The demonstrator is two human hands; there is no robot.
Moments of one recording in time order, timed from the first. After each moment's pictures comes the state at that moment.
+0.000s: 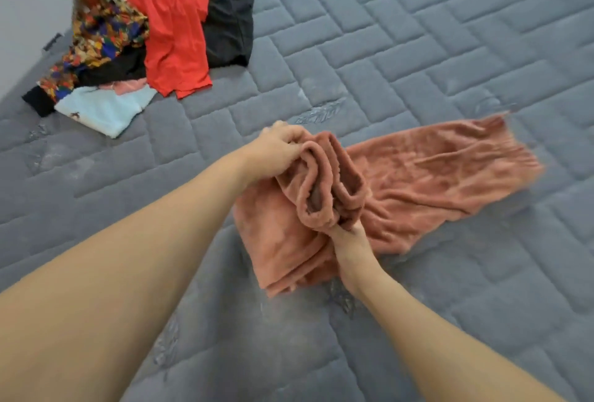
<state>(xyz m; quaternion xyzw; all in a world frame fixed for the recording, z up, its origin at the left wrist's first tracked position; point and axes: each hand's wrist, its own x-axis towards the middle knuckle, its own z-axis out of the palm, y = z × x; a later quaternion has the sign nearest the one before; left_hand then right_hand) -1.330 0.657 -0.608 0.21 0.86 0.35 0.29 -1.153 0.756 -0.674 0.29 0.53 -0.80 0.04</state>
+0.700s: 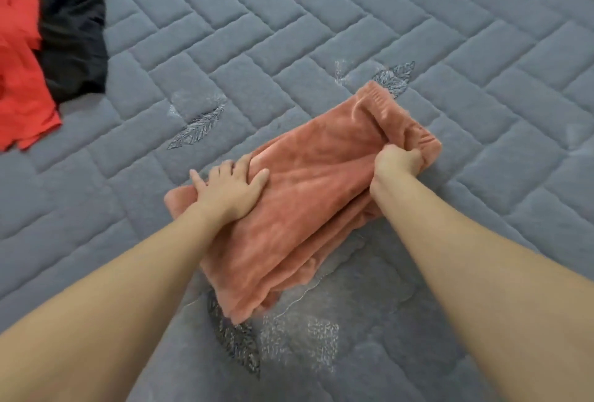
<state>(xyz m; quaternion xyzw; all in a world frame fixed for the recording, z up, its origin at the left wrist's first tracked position) -1.311 0.831 -0.741 0.19 0.95 0.00 0.25 -1.199 1.061 -0.730 0.65 0.46 -0.55 -0.24</state>
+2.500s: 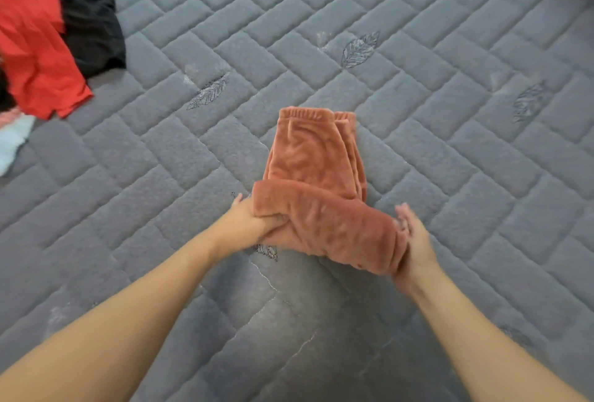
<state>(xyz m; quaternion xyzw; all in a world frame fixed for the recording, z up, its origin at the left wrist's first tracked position) -1.140 0.713 -0.643 0.30 0.79 0.33 0.42 -0.935 0.900 -0.664 0.55 0.27 -0.79 -0.08</state>
